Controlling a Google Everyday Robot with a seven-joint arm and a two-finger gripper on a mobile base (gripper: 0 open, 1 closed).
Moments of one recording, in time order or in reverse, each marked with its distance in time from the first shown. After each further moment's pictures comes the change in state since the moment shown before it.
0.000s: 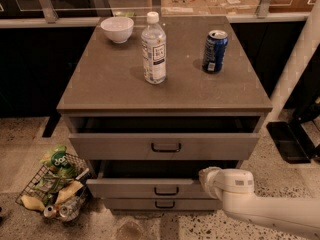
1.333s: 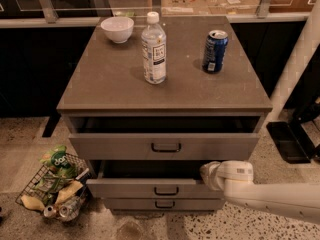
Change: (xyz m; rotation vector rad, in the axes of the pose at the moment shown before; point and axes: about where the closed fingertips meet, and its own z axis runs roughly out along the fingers) arm 0.025 -0.004 0.049 -0.035 -0.028 -0.003
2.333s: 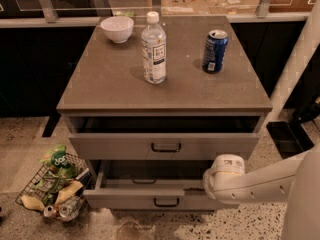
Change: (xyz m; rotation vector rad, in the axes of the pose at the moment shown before) arm -0.007 0.046 -0.041 -0.264 0.134 -0.047
